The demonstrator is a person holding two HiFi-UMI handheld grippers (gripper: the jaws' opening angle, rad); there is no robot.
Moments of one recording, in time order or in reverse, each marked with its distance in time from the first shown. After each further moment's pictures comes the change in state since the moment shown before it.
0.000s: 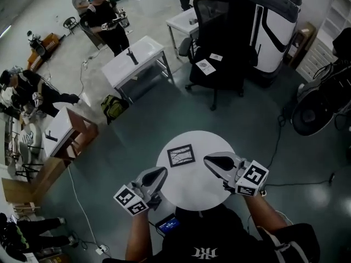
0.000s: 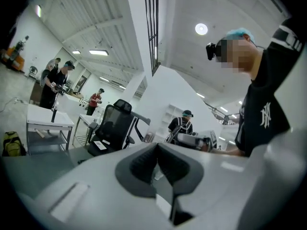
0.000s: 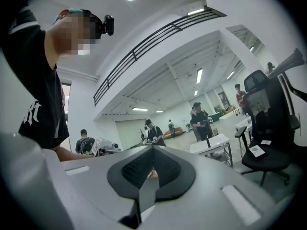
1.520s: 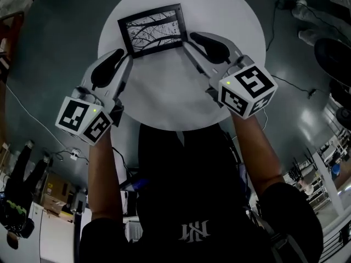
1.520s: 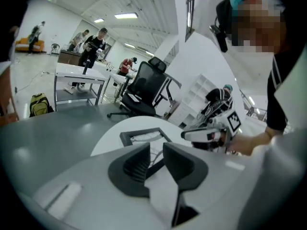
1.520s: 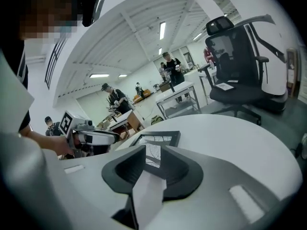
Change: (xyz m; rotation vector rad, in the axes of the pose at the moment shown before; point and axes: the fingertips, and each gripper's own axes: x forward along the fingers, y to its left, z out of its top) left arm 0.030 0.253 -0.316 -0.203 0.400 0.237; right arm 0.106 -0.179 -0.384 0.269 0.454 -0.338
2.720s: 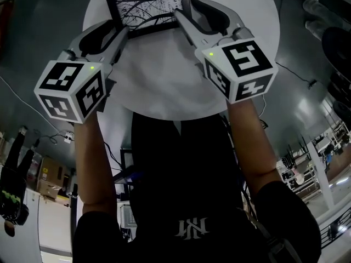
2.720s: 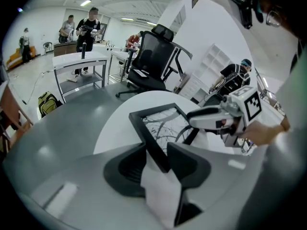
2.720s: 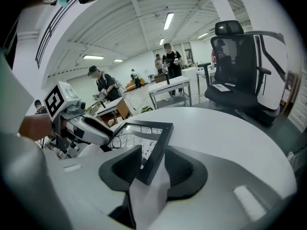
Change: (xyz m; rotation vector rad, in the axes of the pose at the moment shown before) left arm 0.036 0.032 -0.041 0.054 0.337 0.132; right arm 0.038 -0.024 -0.020 -0.107 0.117 -0.159
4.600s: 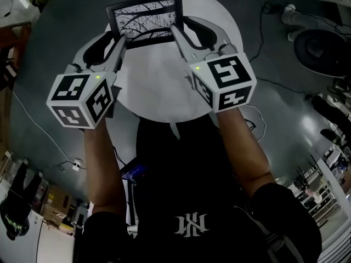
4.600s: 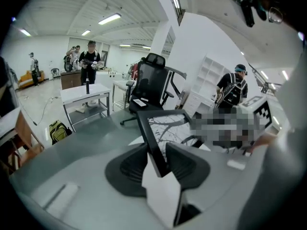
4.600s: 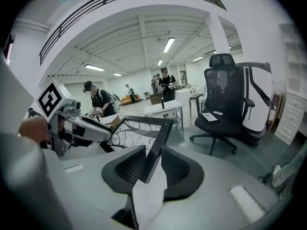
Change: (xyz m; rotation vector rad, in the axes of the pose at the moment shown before) left arm -0.100 -0.057 0.081 0.076 -0.236 0.114; right arm -0.105 0.031 0.076 -0.037 -0.204 -0.117
